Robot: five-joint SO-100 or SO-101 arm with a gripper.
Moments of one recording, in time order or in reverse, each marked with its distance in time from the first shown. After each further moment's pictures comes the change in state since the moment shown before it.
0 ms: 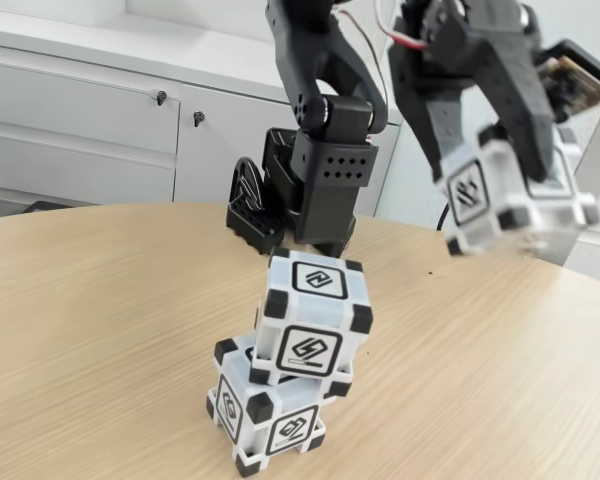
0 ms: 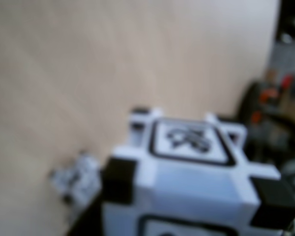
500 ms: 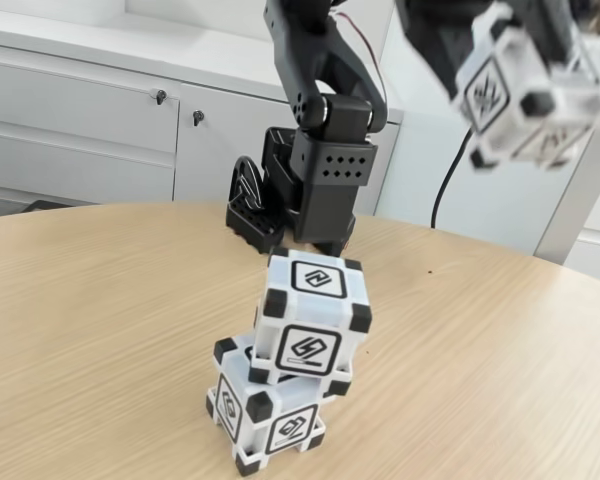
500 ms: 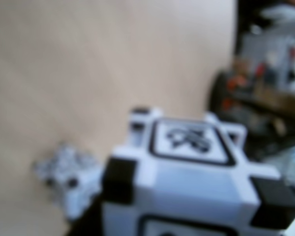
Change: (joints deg) arm 0.2 -4.1 -17.9 8.3 3.7
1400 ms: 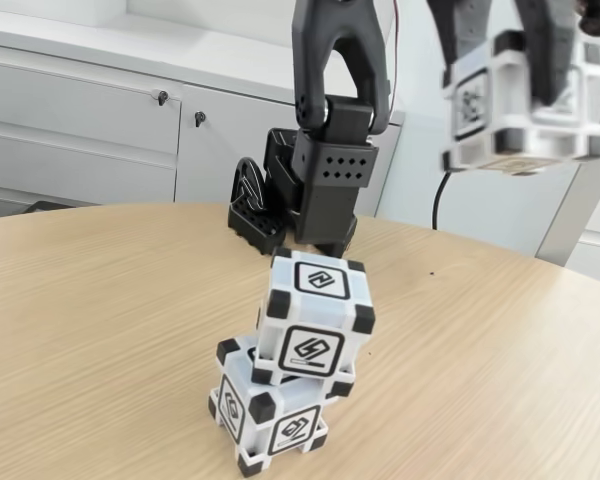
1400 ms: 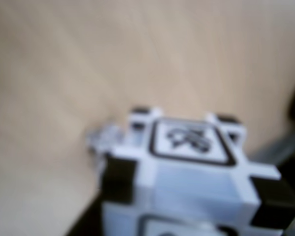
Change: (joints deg) arm 5.0 -27.9 -24.6 18.6 -2.5
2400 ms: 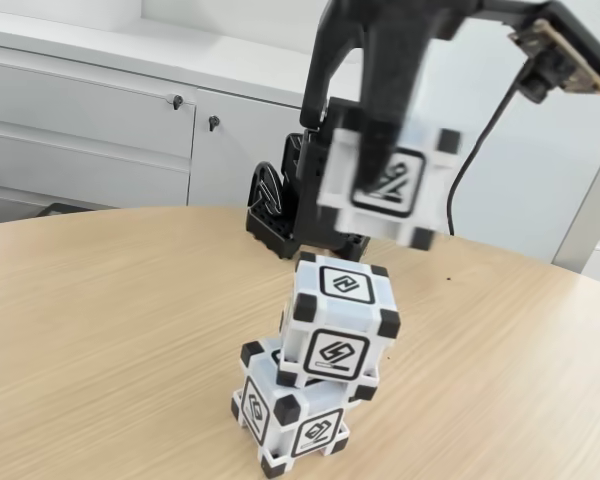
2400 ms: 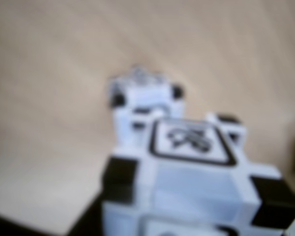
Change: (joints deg) arm 18.6 -12.1 0.0 0.0 -4.4
